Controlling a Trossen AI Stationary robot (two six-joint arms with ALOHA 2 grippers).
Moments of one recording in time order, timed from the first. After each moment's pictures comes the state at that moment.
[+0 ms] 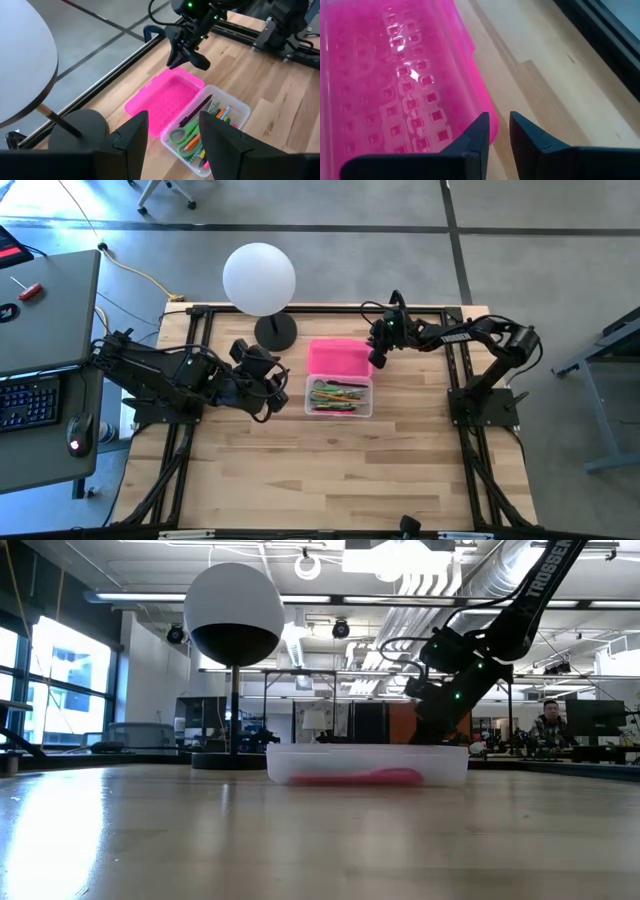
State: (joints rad) left arm -0.35 1.36 1.50 -1.04 -0.86 -0.70; right arm -0.69 1.62 0.65 0.18 -0.16 -0.21
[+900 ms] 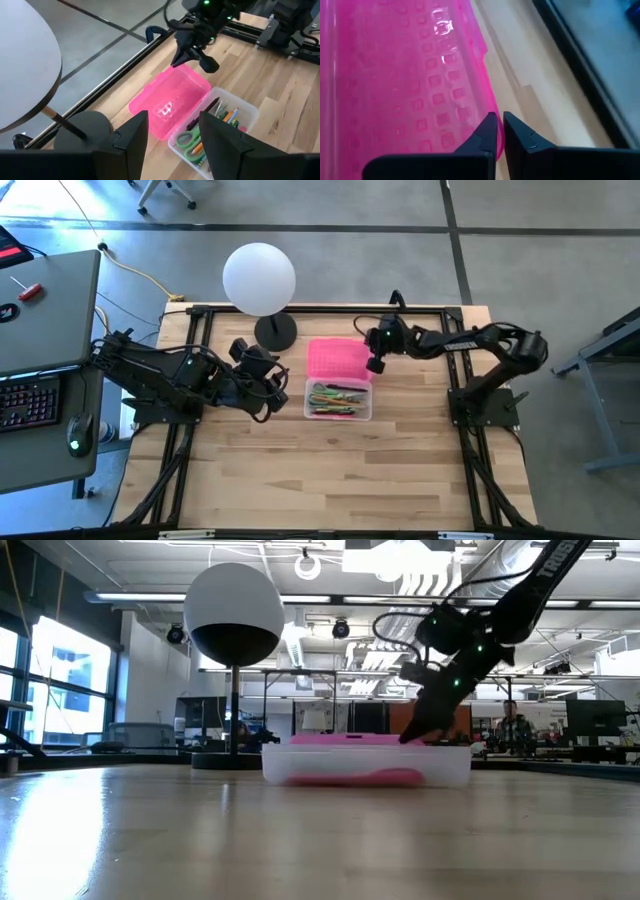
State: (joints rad) left arm -0.35 1.36 1.50 -1.05 -0.87 -0.68; right arm -0.54 1.53 0.65 0.16 0.04 -0.32
